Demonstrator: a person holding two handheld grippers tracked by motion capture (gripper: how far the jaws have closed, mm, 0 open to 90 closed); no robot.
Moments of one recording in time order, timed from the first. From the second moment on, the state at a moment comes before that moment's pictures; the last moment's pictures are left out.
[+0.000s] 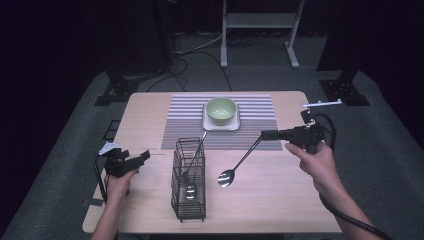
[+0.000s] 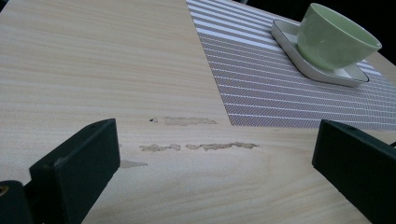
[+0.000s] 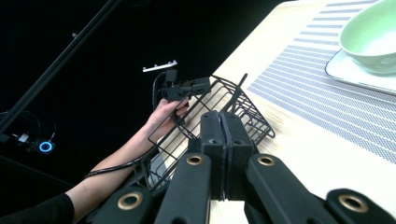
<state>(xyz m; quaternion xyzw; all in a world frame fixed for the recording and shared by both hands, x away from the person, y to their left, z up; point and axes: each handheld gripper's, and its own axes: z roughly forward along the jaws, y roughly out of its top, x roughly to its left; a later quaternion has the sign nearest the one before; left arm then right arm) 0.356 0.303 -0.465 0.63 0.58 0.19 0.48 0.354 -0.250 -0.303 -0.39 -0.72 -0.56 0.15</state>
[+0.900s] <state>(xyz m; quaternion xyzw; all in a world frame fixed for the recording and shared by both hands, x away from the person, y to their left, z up) 0.356 0.304 -0.464 0.63 0.58 0.19 0.48 0.358 -0.270 -0.343 -0.43 -0.71 -0.54 0.15</state>
